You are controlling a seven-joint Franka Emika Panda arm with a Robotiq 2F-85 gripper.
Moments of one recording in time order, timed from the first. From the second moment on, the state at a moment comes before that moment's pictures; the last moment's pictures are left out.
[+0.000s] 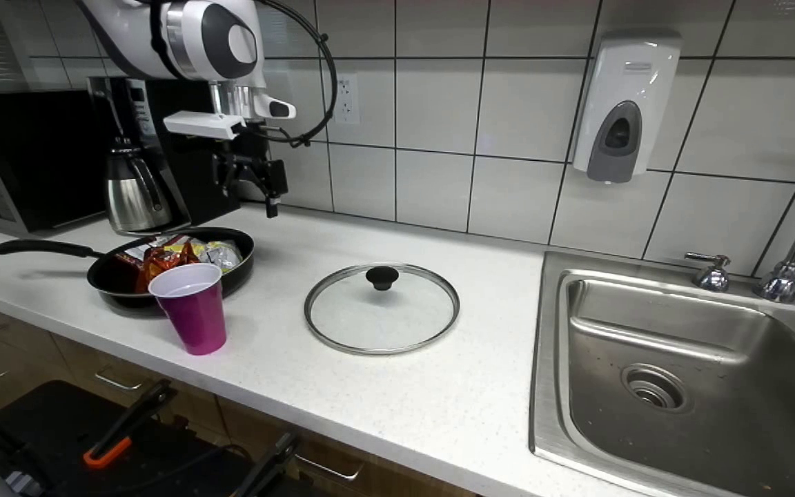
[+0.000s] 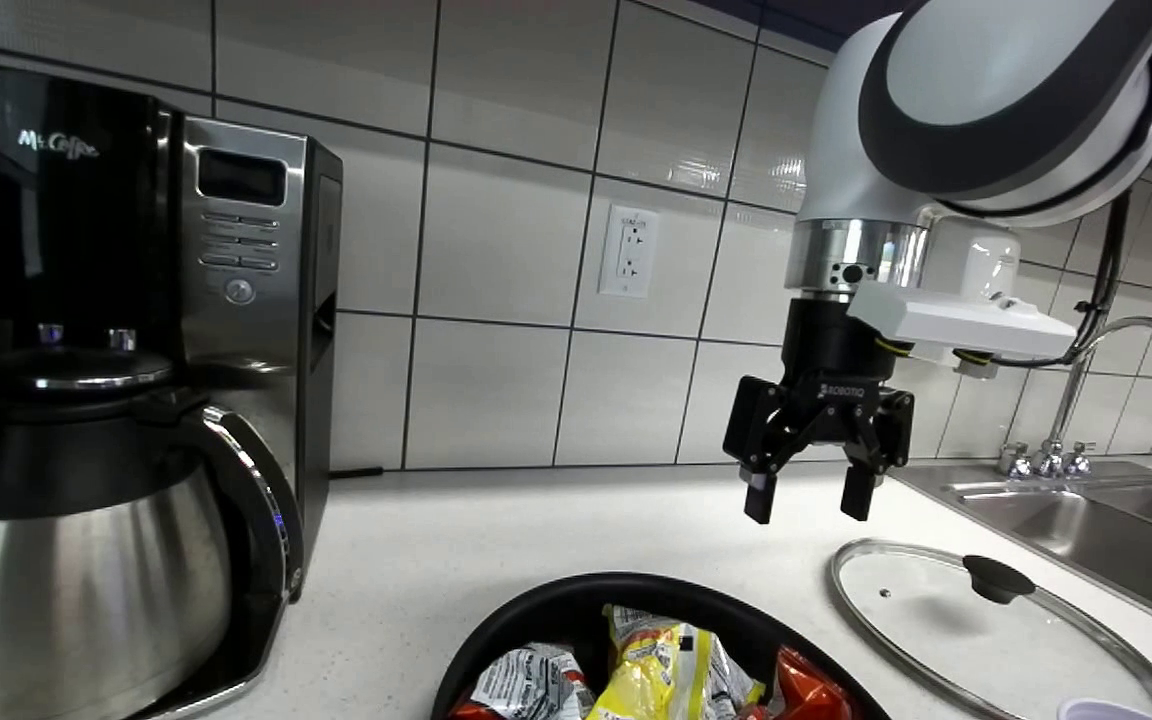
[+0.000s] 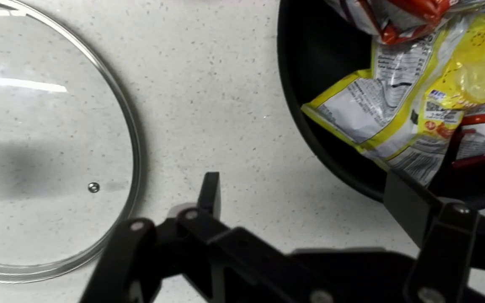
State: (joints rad) arm 0.22 0.23 0.06 -2.17 0.02 2.32 0.28
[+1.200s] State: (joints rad) arm 0.04 0.07 -0.07 -2.34 0.00 2.37 0.28
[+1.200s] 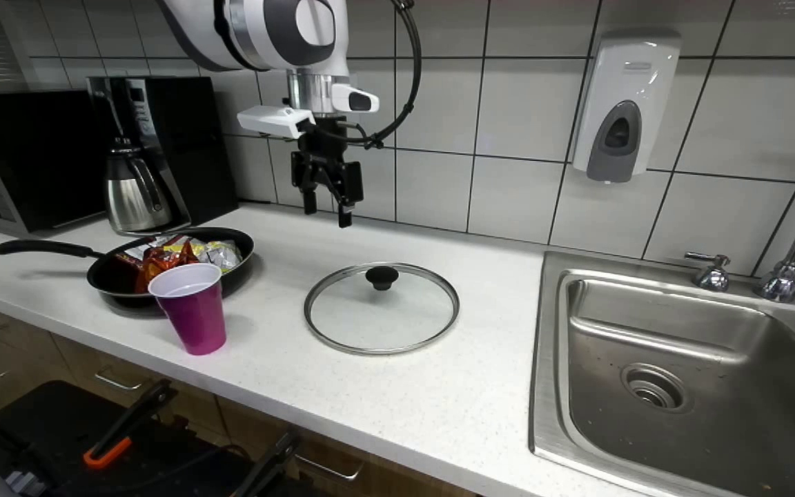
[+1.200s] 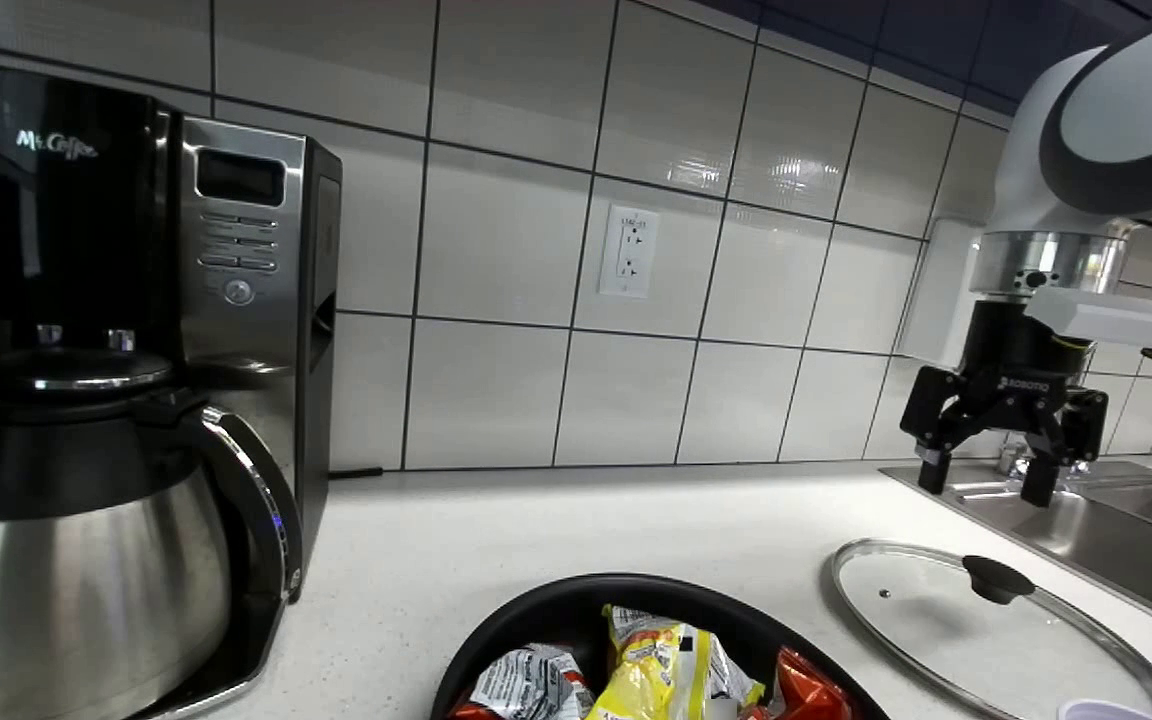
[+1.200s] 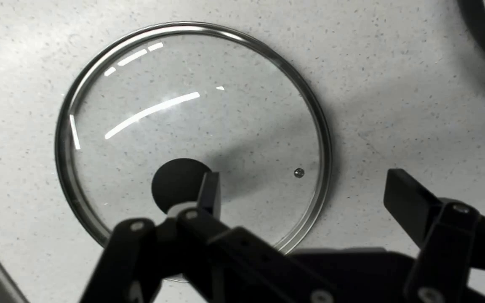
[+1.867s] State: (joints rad) arm -0.05 0.05 -0.13 -2.43 -0.01 2.51 0.27
